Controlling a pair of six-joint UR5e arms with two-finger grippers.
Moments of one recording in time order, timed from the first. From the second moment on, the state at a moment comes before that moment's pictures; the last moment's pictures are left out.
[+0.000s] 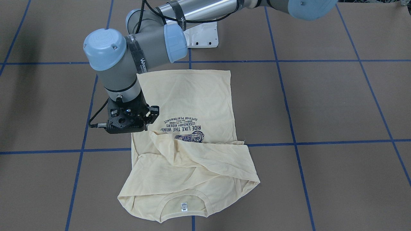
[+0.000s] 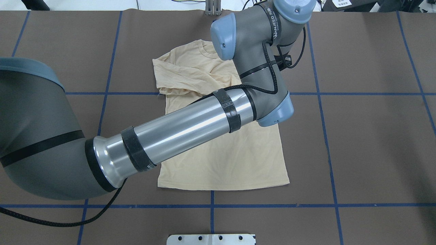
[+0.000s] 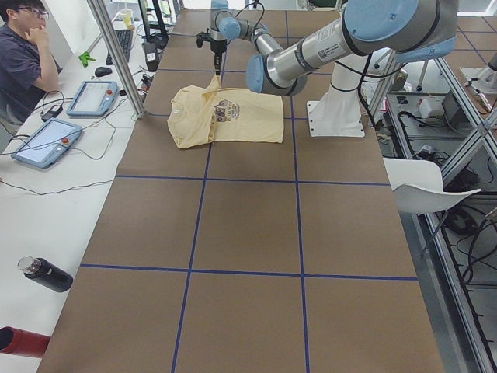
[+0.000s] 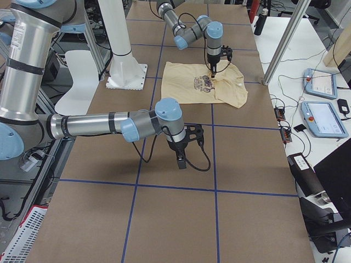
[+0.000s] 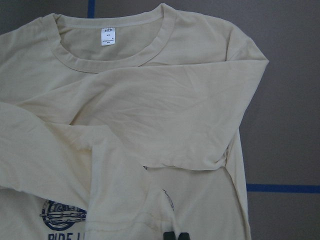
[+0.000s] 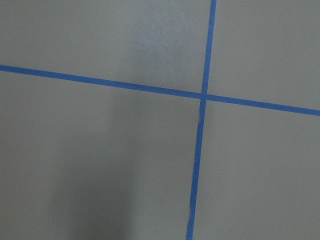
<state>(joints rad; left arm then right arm) -0.60 -3.03 -0.79 -1.67 -1.85 -1.21 1.45 -1.87 1.97 -1.32 2.24 0.20</state>
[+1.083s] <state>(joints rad) -0.59 -2.39 -1.67 -1.60 -1.86 -0.98 1.22 -1.81 2.17 -1.27 2.25 0.73</state>
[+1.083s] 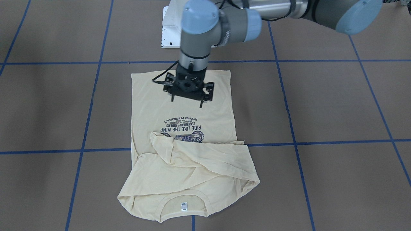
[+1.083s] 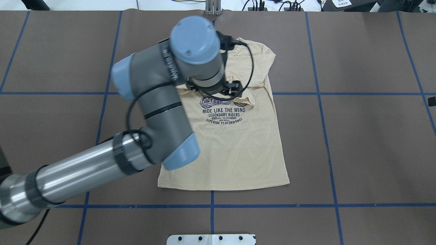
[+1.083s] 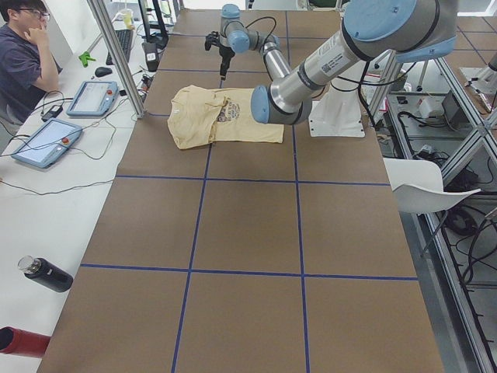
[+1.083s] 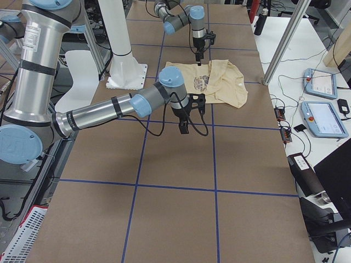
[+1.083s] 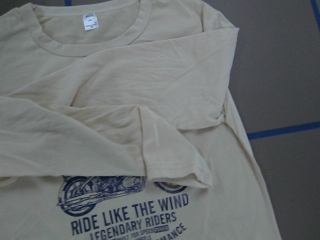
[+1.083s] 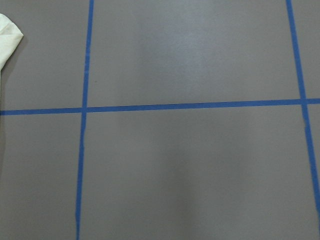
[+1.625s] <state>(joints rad) -0.52 -2.00 -2.02 -1.68 -1.81 -1.02 0.77 -1.82 2.21 -1.11 1.91 1.20</state>
